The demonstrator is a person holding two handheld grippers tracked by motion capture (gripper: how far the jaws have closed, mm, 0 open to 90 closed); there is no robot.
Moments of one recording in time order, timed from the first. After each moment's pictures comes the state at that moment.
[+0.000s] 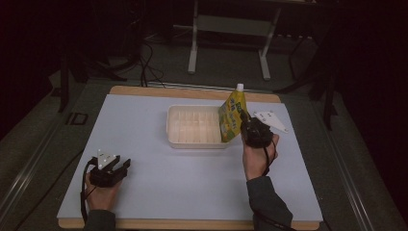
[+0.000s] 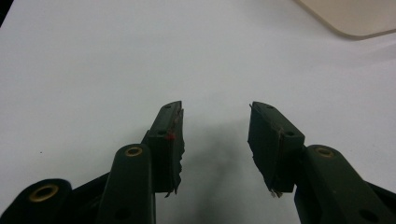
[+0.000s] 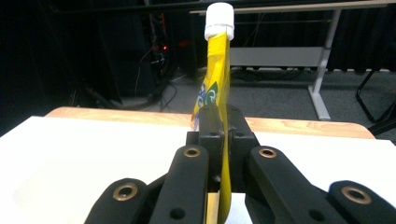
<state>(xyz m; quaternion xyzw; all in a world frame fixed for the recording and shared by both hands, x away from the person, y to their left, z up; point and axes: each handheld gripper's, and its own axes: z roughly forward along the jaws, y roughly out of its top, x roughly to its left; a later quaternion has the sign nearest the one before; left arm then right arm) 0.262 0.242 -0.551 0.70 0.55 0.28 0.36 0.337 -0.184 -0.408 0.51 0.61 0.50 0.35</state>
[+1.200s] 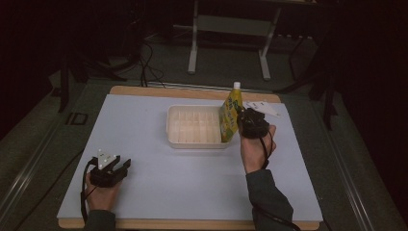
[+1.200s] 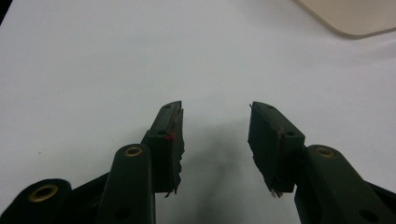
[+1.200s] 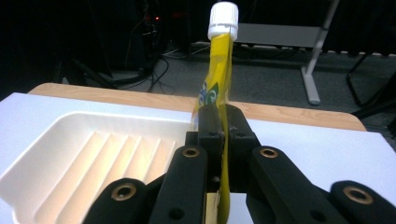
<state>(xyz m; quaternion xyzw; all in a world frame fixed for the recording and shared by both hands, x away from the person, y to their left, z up) 0.262 0.241 -0.551 0.70 0.55 0.28 0.36 0.356 -0.171 -0.391 0.52 0.65 0.44 0.34</state>
